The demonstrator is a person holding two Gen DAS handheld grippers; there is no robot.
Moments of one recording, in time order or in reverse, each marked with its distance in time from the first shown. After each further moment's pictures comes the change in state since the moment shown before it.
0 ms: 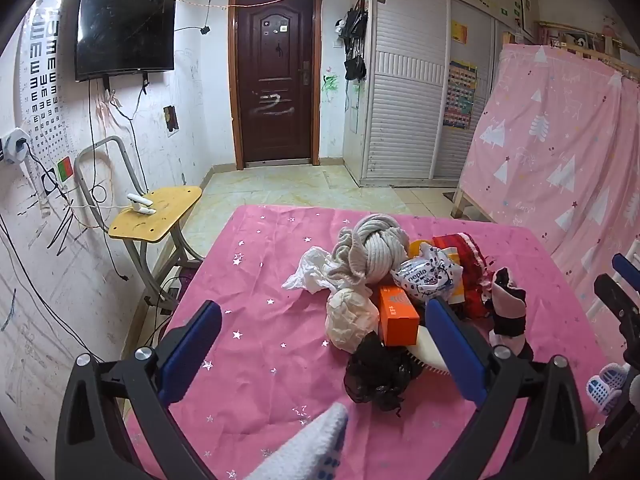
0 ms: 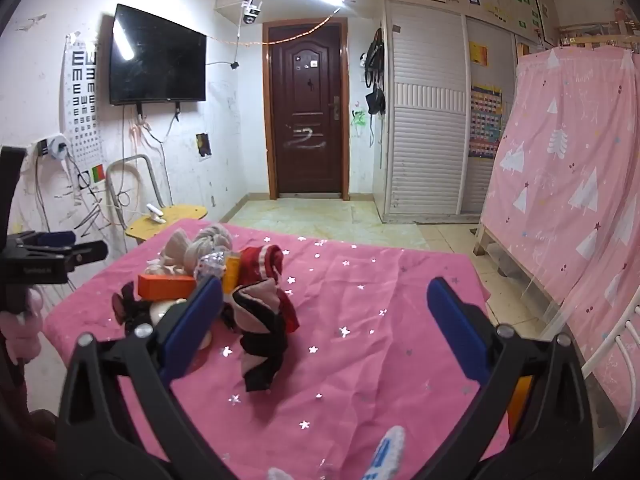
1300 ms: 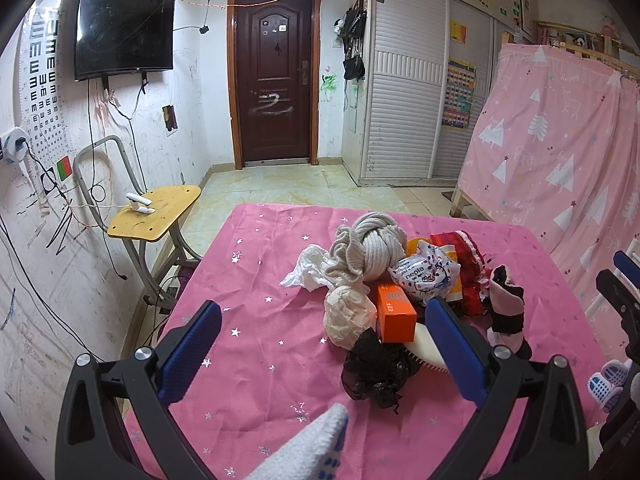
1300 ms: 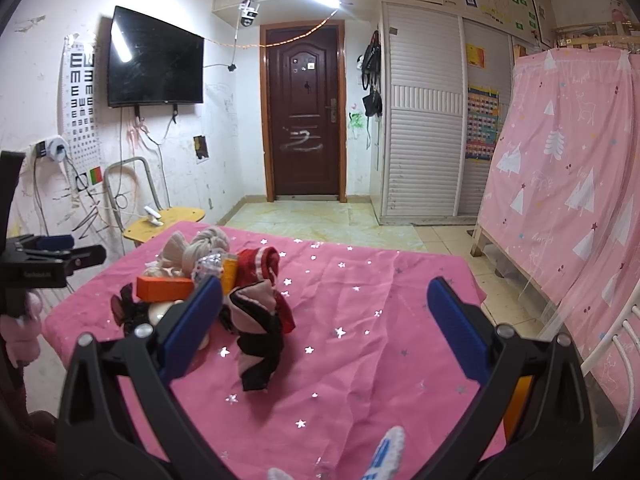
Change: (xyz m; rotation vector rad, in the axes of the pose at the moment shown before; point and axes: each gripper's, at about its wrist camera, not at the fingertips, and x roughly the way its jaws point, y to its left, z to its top) left arm -0.002 -0.002 0.001 -0.001 -0.005 -0.002; right arm -0.003 -0.001 0.001 0.002 -0.010 -0.004
